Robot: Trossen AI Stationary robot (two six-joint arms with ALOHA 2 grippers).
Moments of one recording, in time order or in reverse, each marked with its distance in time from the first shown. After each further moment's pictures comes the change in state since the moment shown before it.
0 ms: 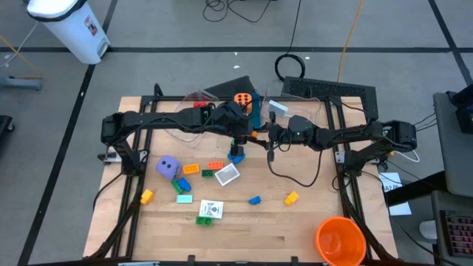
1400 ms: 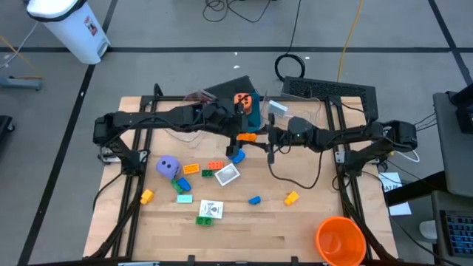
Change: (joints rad) left arm -0.011 -0.086 0.001 0.006 0.046 -0.020; right arm 0.019 0.000 0.002 -0.012 -0.002 -0.026
